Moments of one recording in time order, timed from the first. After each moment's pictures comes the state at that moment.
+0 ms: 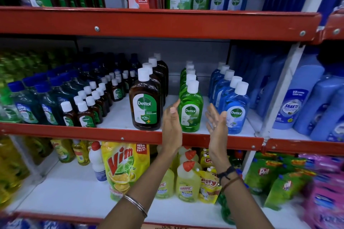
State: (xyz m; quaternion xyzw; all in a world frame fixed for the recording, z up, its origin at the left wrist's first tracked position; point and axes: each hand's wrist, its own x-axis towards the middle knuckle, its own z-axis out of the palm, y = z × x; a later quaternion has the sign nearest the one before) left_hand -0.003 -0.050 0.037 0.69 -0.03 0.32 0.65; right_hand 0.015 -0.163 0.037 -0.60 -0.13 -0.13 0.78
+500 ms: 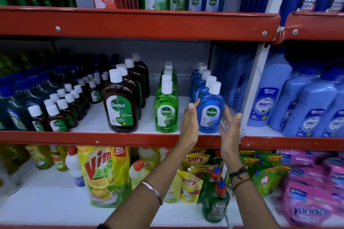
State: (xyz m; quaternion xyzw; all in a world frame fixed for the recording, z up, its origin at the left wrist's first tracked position) left_hand 0.048 -0.152 0.037 0.68 -0.05 0.17 0.71; right_hand 0.040 -0.258 0.038 -0.59 -0.10 -0.17 0.78
